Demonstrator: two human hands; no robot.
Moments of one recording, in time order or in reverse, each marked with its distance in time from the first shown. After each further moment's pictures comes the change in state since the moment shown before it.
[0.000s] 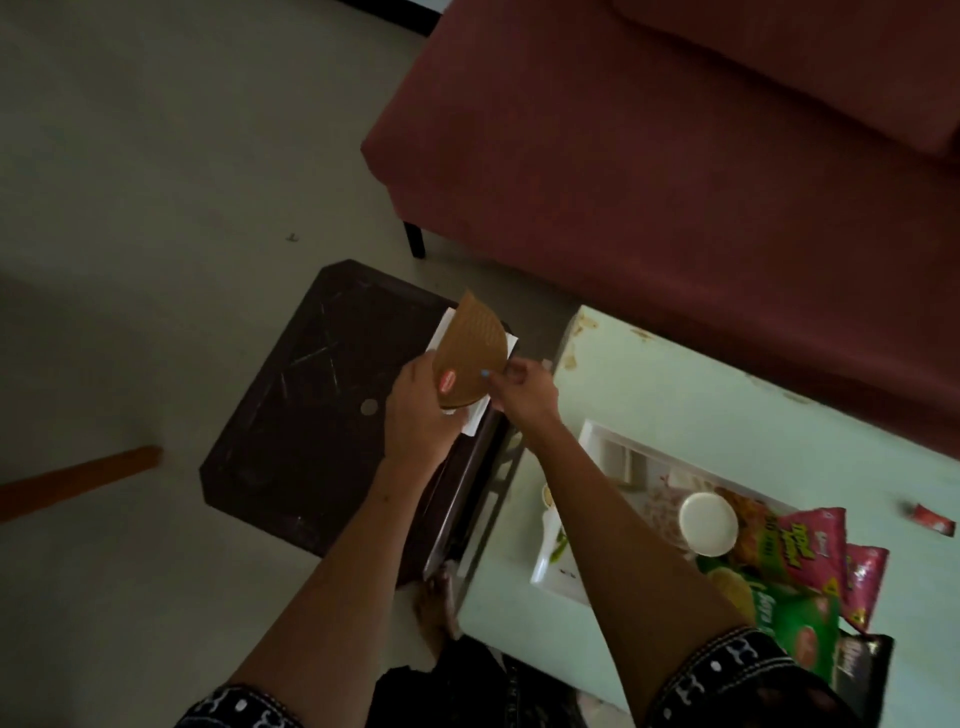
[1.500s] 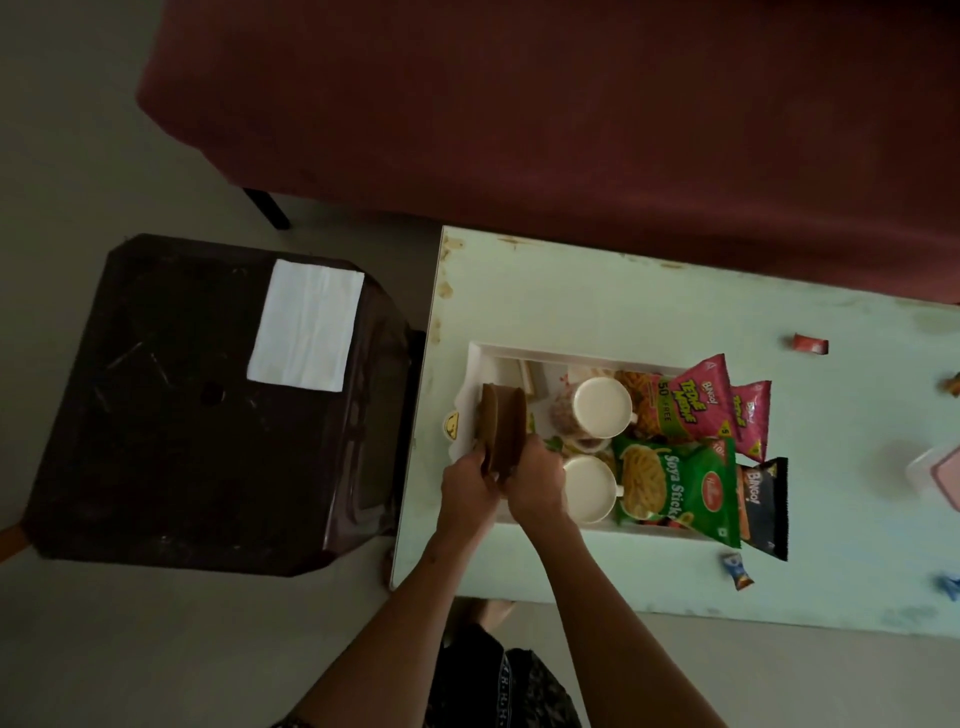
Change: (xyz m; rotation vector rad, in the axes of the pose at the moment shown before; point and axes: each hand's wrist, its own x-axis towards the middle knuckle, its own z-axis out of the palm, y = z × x) left_hand -0.146 0.015 0.165 -0.129 -0.547 -0.117; right_hand -0.083 0.190 -0.067 -0.344 0.165 0.243
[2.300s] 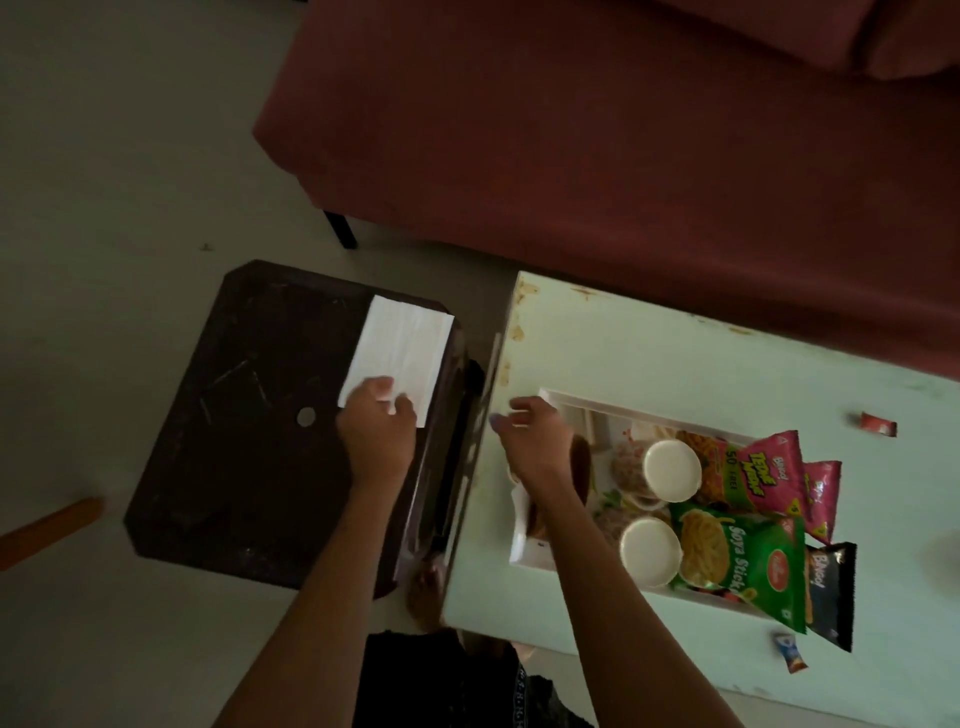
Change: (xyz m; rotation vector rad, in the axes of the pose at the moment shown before) left_hand 0.050 0.013 -0.185 -0.048 0.640 -0.027; right_hand 0.006 -0.134 -0.010 0.301 0.035 -0.081
